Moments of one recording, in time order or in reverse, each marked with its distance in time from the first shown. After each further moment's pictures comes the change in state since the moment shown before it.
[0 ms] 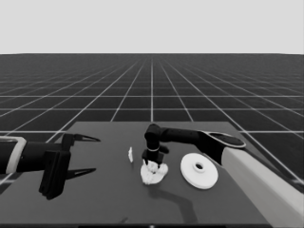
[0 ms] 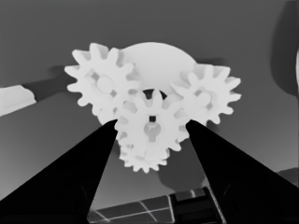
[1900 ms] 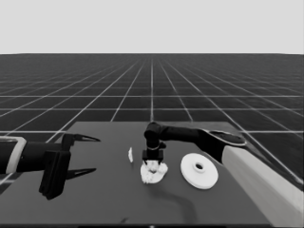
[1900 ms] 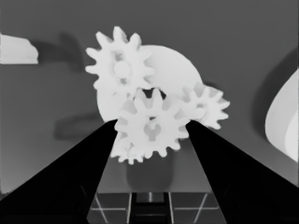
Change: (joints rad) left arm 0.000 0.000 0.000 0.000 0.000 0.000; right arm 0.019 0.000 0.008 0.005 -0.003 -0.348
